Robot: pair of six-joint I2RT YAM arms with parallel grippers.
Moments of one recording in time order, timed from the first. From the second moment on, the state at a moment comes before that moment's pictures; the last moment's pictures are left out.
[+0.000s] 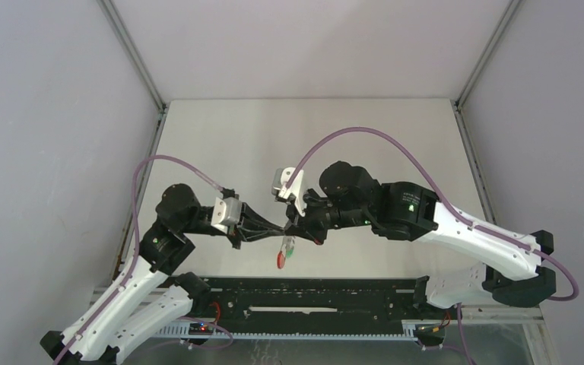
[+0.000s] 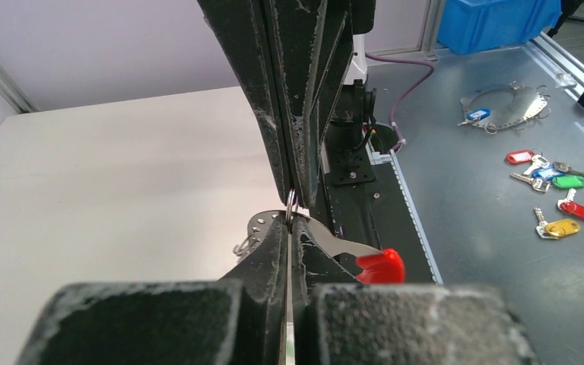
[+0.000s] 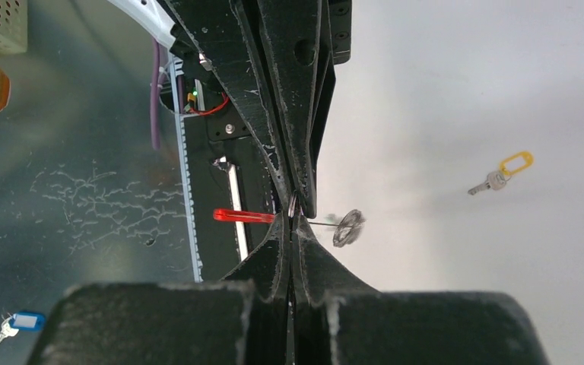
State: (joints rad) left arm -0.61 0.65 0.73 -0.09 1.03 0.10; right arm 1.25 1.31 1.58 -0.79 -0.15 -0.02
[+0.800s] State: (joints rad) left arm -0.61 0.54 0.74 -0.11 0.86 0.71; right arm 1.11 0.89 1.13 -0.36 -0.05 0.00
